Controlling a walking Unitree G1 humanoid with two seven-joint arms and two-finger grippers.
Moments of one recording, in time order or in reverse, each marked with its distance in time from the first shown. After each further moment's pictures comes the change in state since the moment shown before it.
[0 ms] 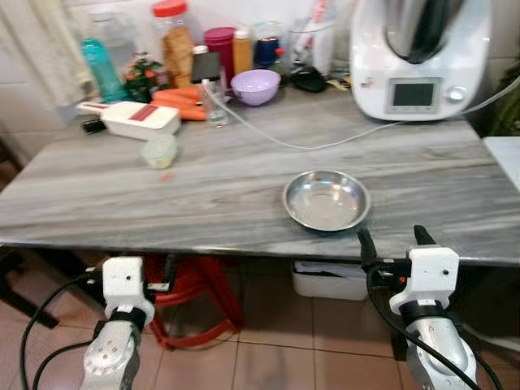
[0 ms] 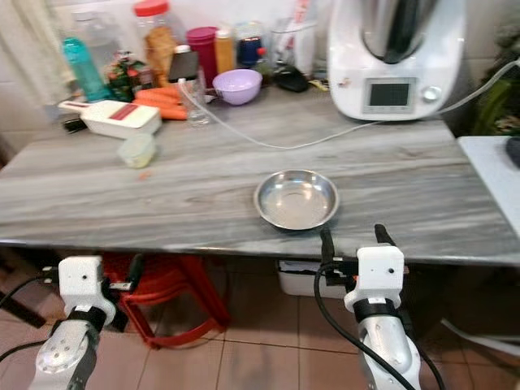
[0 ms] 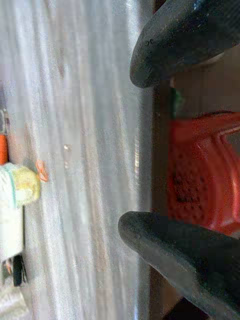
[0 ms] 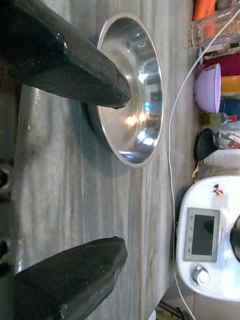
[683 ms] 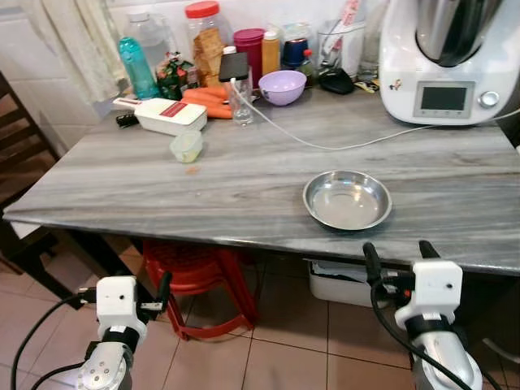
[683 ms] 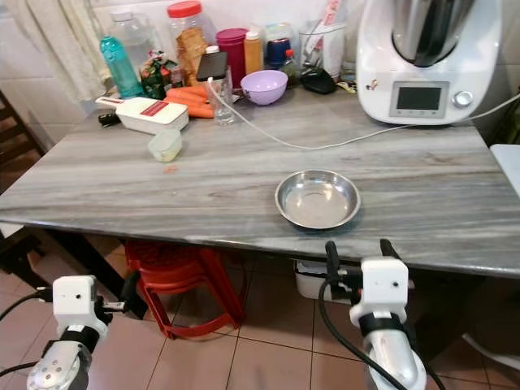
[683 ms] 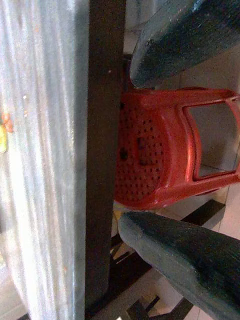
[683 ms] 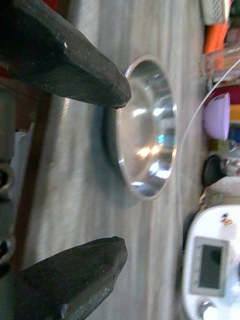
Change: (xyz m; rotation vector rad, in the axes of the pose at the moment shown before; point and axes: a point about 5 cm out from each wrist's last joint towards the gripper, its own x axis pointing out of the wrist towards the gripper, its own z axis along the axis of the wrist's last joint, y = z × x) left arm -0.023 0.012 -0.022 0.004 0.068 0.033; right arm -0.010 -0.004 -0.007 -0.021 0.034 -0.002
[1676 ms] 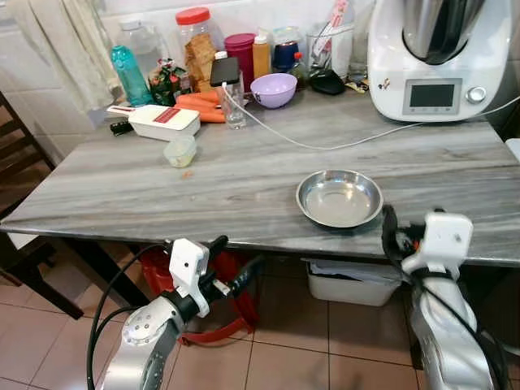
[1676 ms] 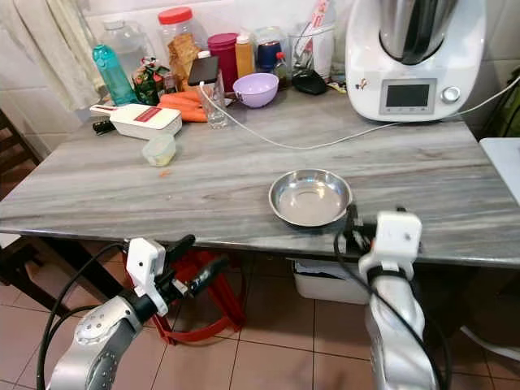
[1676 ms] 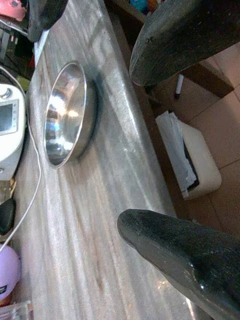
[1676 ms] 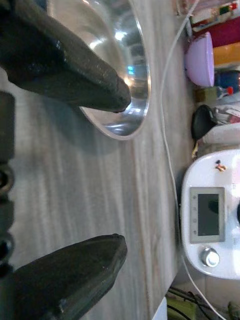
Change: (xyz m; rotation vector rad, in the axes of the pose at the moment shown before) left arm 0.025 -0.087 0.049 -0.132 -0.120 -0.740; right arm 0.048 -0.020 0.009 0.036 -0.011 -0.131
